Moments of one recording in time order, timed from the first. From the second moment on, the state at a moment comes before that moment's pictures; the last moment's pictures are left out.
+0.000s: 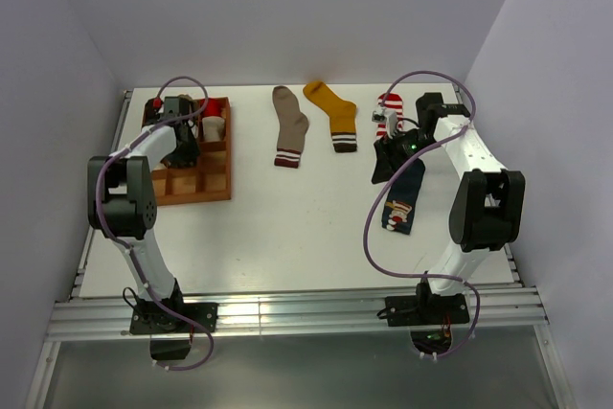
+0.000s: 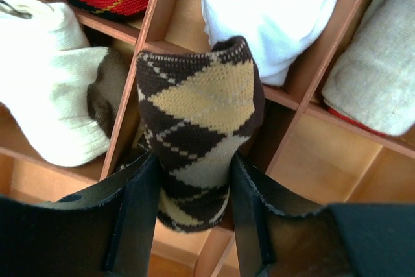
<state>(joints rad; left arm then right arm) -0.03 1.90 1.35 -0.48 -0.29 -0.40 -0.01 1.72 1.40 -1.11 -0.77 -0.74</state>
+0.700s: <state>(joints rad) -0.05 1.75 1.44 -0.59 -0.30 -0.38 0.02 1.64 1.29 -0.94 -0.62 -0.64</state>
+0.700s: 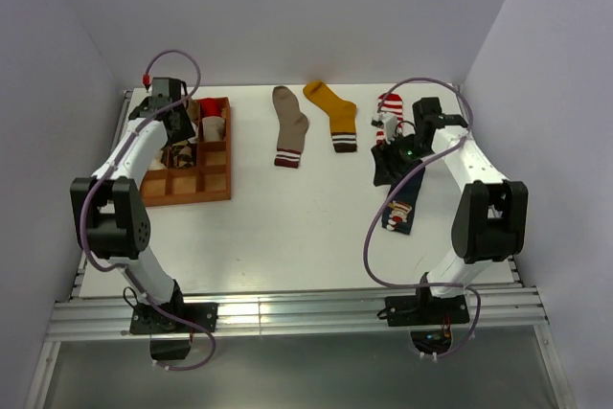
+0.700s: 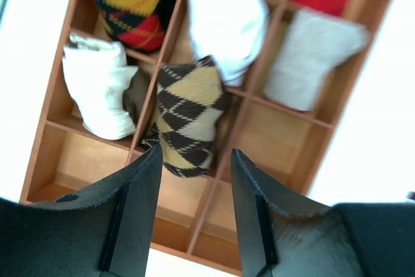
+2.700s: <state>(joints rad) -0.43 1.28 1.13 -0.37 -0.14 -0.46 0.49 2.13 1.62 -0.87 -0.21 -0.38</state>
